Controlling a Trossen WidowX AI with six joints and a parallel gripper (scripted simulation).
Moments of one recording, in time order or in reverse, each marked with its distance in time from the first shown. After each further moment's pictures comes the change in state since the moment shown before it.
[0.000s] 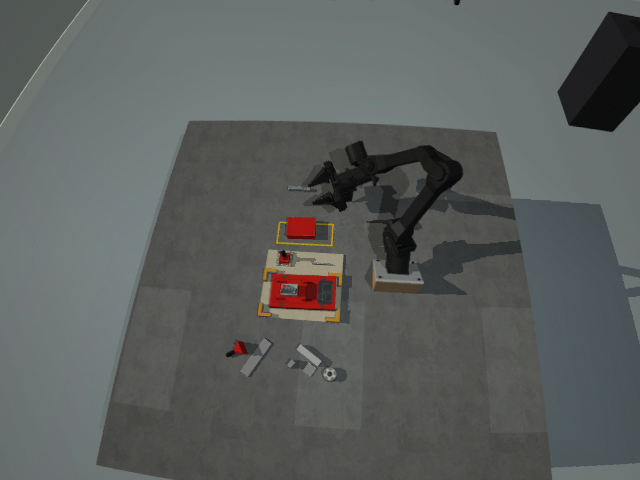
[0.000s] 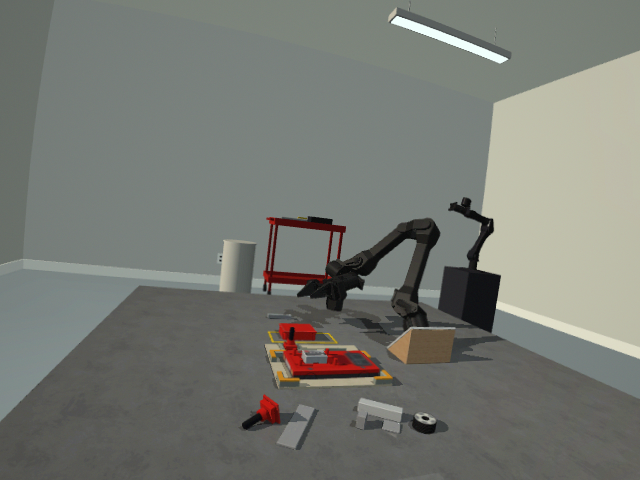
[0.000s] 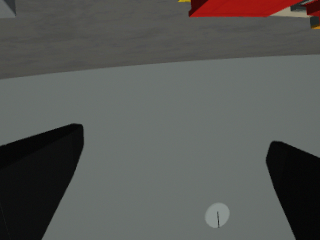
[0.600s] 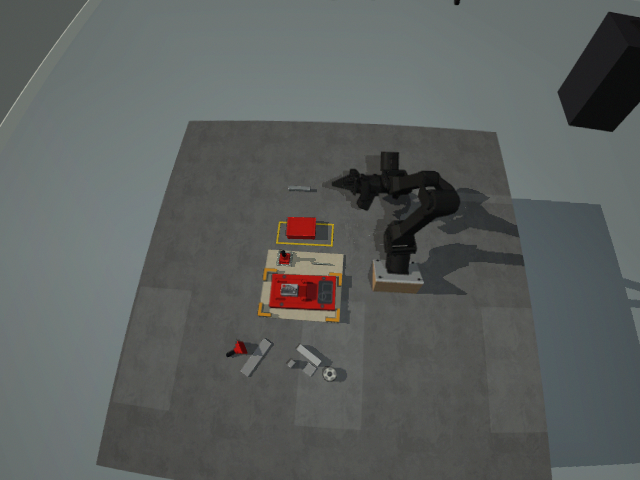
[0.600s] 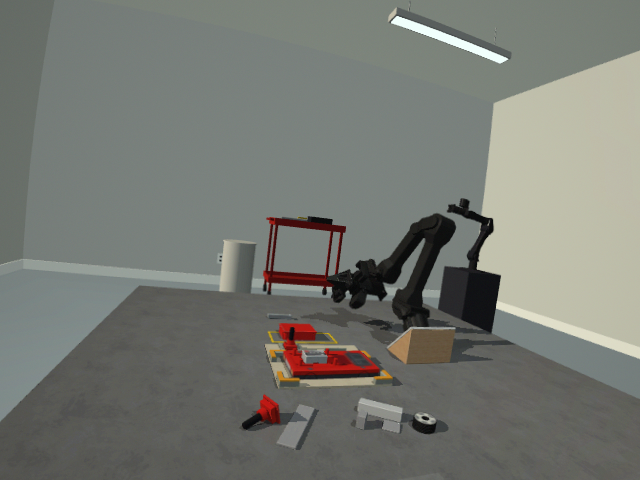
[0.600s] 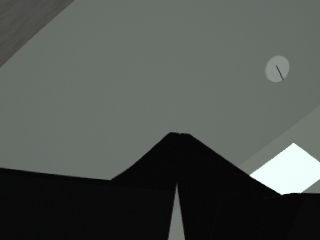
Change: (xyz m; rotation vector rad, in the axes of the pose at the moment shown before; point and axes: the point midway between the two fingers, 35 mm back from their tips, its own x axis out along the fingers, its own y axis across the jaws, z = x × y) arm -0.077 -0.031 -0.021 0.513 0.418 -0.019
